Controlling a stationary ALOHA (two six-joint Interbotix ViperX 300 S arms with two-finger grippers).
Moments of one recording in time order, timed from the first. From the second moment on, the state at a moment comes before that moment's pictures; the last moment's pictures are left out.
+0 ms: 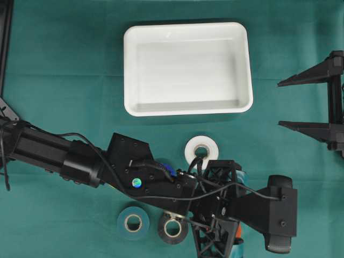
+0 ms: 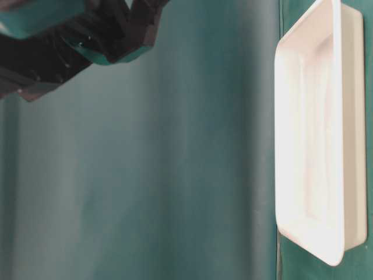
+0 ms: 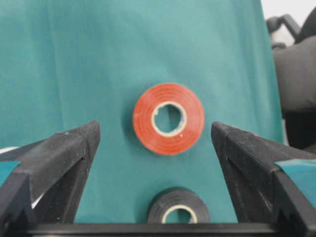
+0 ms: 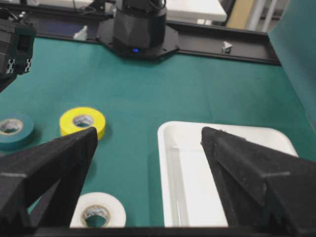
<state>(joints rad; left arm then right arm) -0.29 0.42 -0.44 0.01 0.96 -0.19 -0.03 -0.92 1.14 -0.03 -0.15 0.05</state>
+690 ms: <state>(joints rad) -0.29 0.42 -0.32 0.01 0.83 -0.19 -0.03 -0.92 1.14 -0.03 -0.15 0.05</state>
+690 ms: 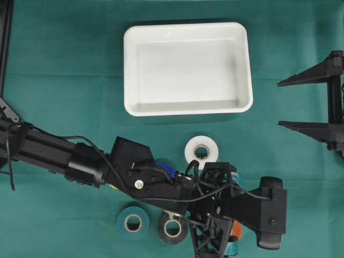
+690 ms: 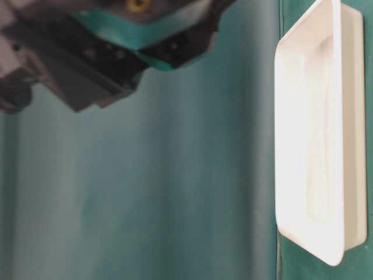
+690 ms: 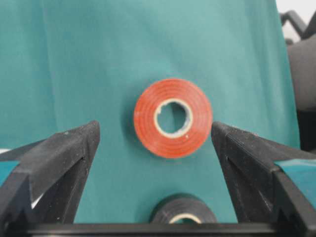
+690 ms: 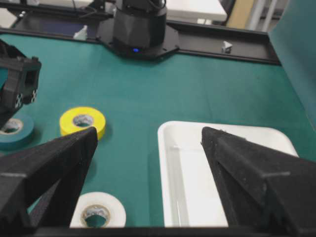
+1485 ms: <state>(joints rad) -0.29 0.60 -0.28 0.01 0.71 -0.19 -0.03 -0.89 1.14 -0.03 -0.15 0.06</state>
